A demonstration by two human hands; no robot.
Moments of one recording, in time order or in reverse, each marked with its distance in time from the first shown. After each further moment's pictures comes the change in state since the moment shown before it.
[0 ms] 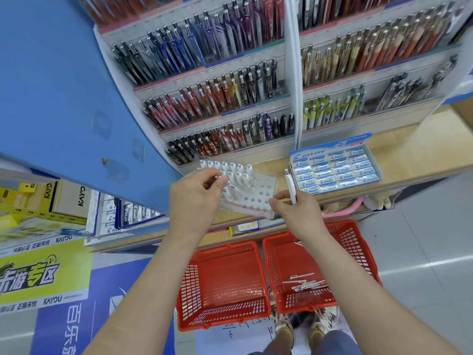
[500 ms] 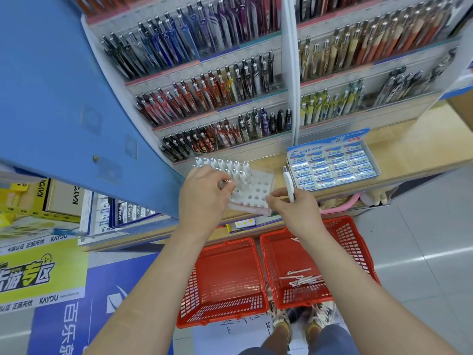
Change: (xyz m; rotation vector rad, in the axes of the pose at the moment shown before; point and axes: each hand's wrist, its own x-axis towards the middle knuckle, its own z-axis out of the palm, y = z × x) left_hand 0.006 -0.013 0.027 0.282 -0.083 0.187; right_hand -0.001 0.000 0.000 0.013 0.002 0.009
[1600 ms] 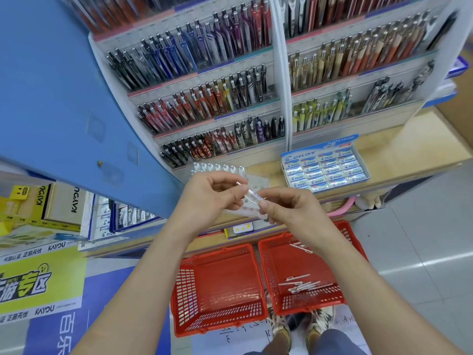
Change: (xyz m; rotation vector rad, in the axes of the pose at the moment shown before) left_hand -0.004 0.040 -0.049 -0.785 -0.417 -0.377; right_hand -0.039 -0.040 -0.033 0.230 -0.391 -0.239
